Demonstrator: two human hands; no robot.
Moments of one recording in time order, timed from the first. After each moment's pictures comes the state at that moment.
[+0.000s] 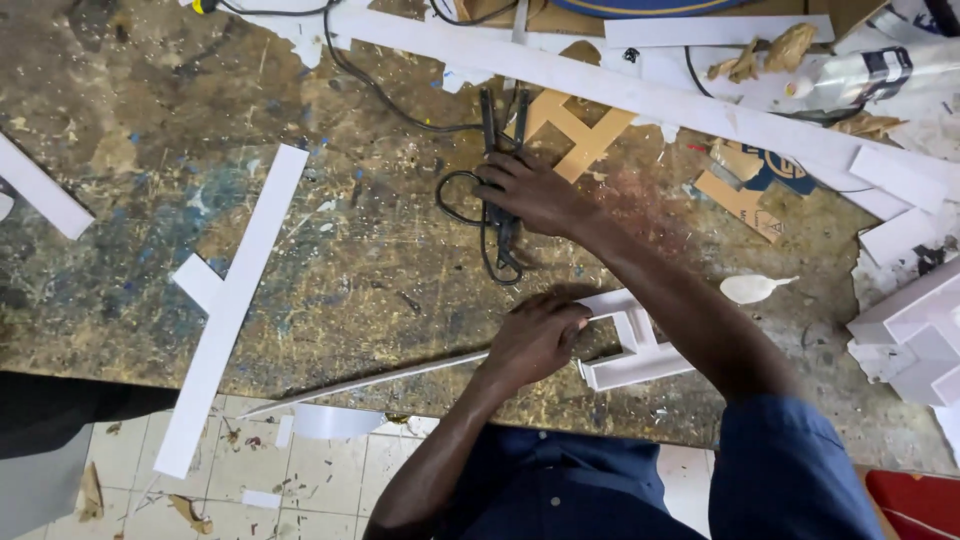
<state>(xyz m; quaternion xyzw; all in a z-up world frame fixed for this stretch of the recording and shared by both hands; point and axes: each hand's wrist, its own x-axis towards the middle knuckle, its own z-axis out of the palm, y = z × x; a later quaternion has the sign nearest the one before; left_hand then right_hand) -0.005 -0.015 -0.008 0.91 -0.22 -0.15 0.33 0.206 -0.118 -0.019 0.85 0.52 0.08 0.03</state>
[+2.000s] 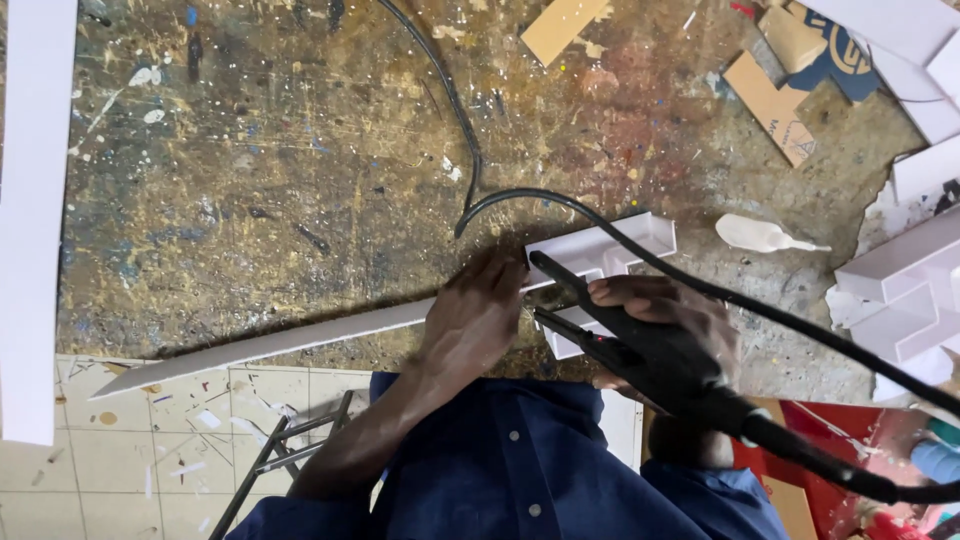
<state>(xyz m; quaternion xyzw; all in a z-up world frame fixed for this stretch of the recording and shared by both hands) -0.032 -0.021 -0.033 0.93 -0.17 -0.05 0.32 -0.010 -0.266 0.054 0.73 0.27 0.04 -0.63</state>
